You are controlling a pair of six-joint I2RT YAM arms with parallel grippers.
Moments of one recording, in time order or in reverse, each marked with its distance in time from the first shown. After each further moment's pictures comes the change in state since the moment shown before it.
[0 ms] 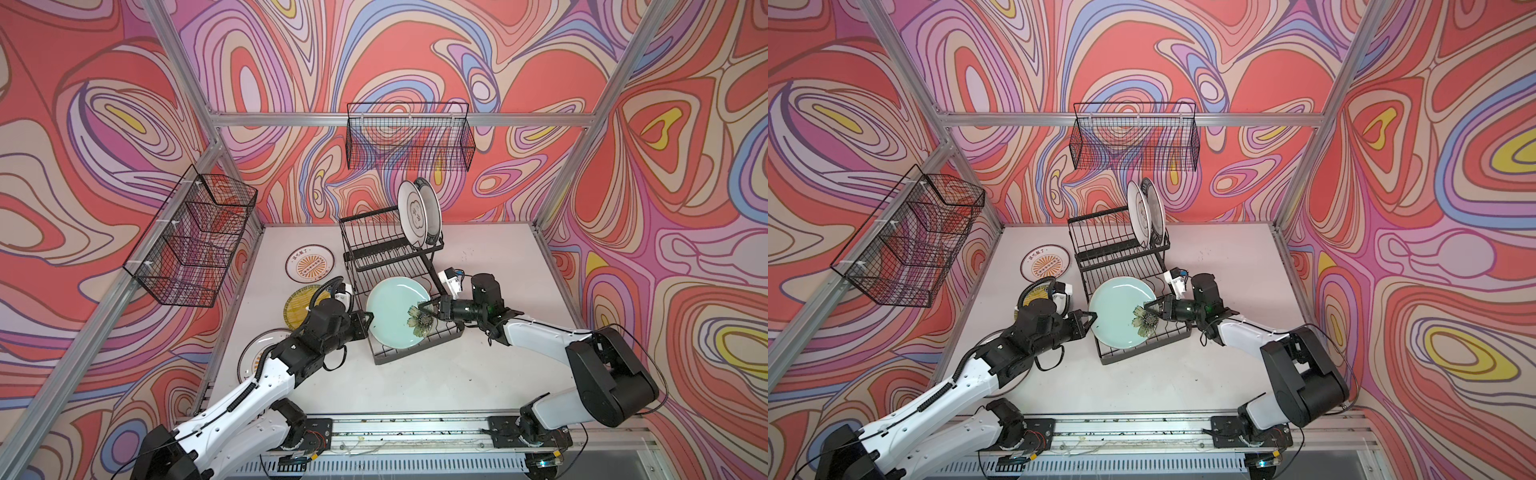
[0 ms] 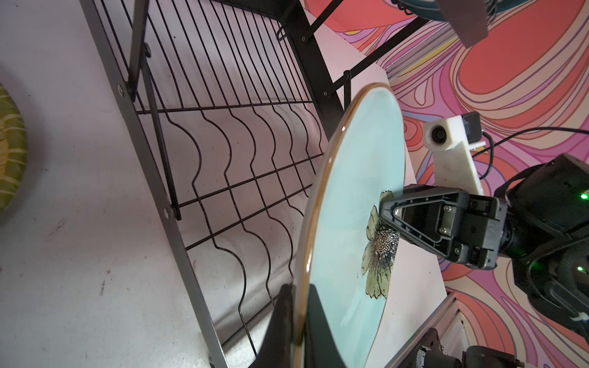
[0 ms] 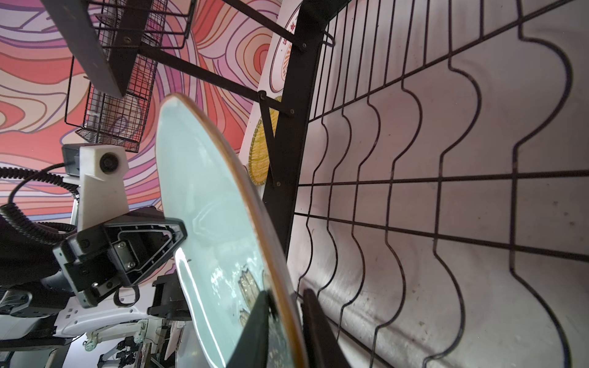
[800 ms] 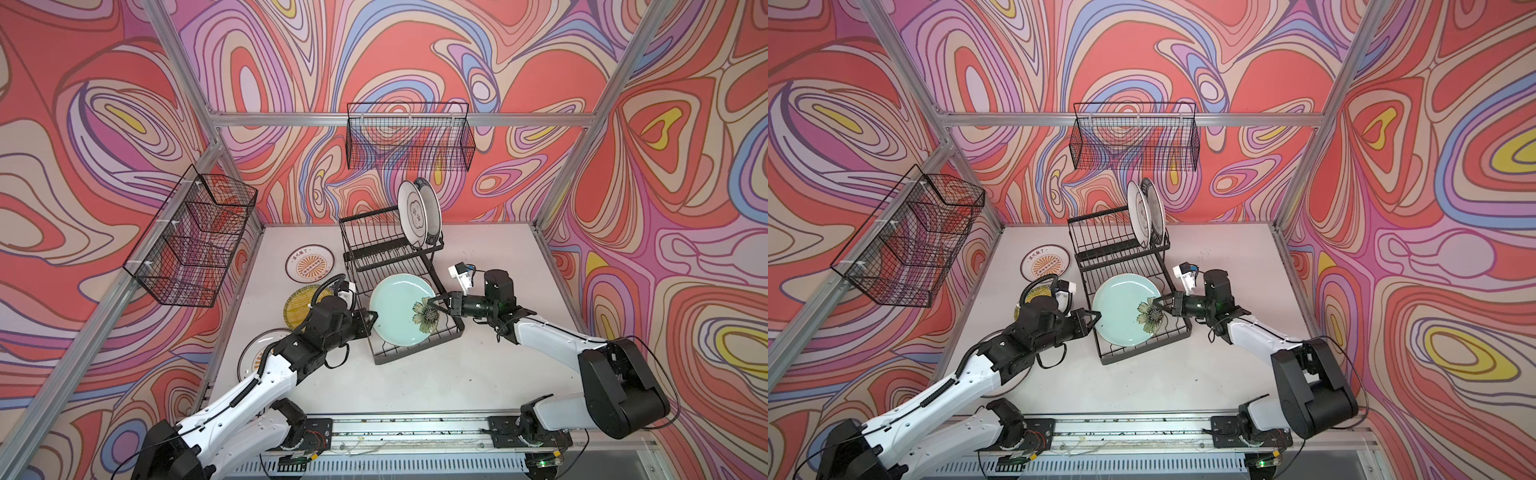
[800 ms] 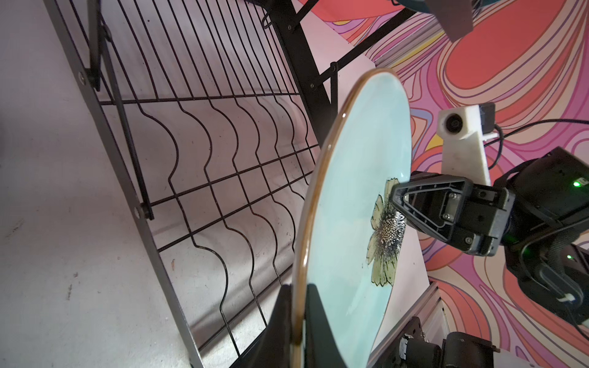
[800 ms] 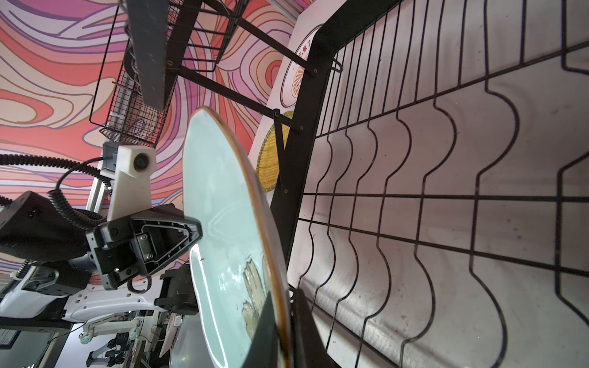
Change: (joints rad) left arm -0.001 0.027 0.019 0.013 0.051 -0.022; right arm -0.089 -0.072 0.000 -0.051 -0.071 -0.064
